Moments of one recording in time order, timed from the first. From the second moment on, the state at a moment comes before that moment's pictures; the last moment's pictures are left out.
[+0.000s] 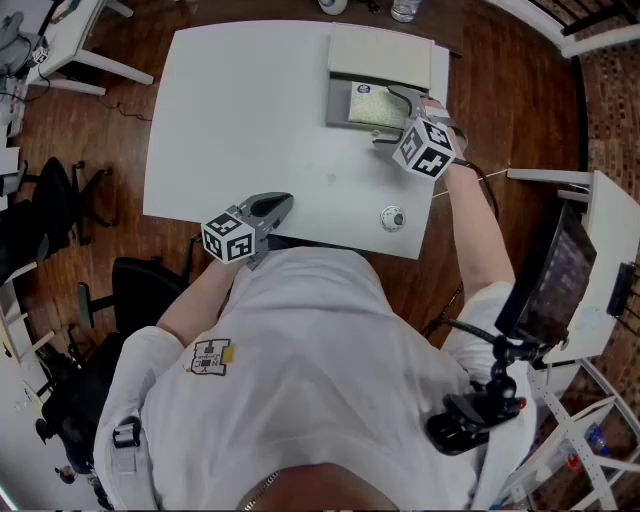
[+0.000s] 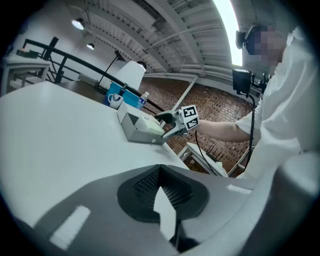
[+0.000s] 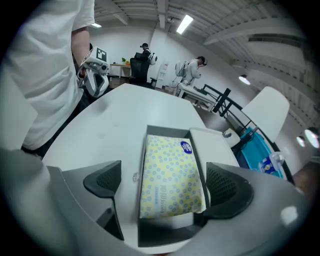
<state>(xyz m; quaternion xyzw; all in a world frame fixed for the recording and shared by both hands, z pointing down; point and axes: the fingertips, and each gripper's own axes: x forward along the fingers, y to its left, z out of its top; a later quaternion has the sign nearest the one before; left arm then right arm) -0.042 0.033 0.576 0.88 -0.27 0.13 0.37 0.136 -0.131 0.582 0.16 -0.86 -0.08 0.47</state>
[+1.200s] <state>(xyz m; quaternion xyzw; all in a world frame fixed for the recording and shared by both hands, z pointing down) 0.088 -0.159 0.544 0.95 -0.12 0.25 0.11 0.163 -0.157 0.578 0.14 -0.86 -0.02 0.49</state>
